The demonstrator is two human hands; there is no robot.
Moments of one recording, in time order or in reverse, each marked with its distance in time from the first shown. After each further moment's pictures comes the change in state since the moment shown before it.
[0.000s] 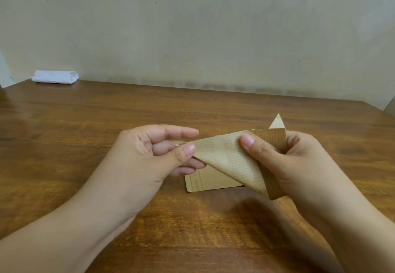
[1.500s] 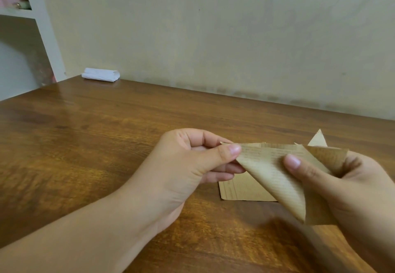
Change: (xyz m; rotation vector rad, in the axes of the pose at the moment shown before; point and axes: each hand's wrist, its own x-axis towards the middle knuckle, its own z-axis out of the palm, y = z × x) left_hand 0.000 0.005 -0.008 -0.163 -0.008 -0.160; right_hand -0.011 -0.013 0.008 -0.022 0.023 -0.018
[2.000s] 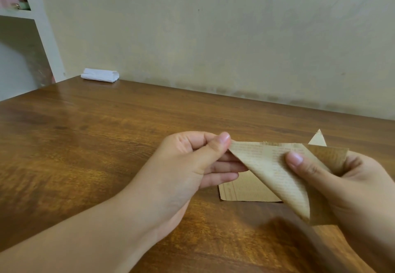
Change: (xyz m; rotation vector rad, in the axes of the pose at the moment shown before) left_hand -0.003 -0.001 0.003 -0.080 -0.038 -0.013; right_hand 0.000 -0.002 0.001 0.017 0.010 0.011
